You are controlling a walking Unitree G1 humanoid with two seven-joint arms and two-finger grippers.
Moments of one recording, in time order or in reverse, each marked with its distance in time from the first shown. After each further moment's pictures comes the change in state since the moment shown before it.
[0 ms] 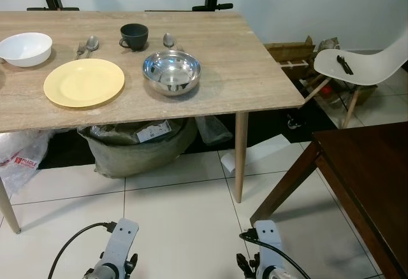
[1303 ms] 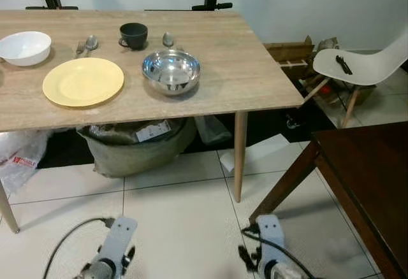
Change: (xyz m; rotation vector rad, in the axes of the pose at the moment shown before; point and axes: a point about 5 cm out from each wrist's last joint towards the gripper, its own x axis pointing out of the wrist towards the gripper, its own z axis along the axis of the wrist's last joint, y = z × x) left arm -0.007 0.028 0.022 0.099 -0.201 0.041; right arm -0.003 -0.012 0.030 -0.022 -0.207 -0.017
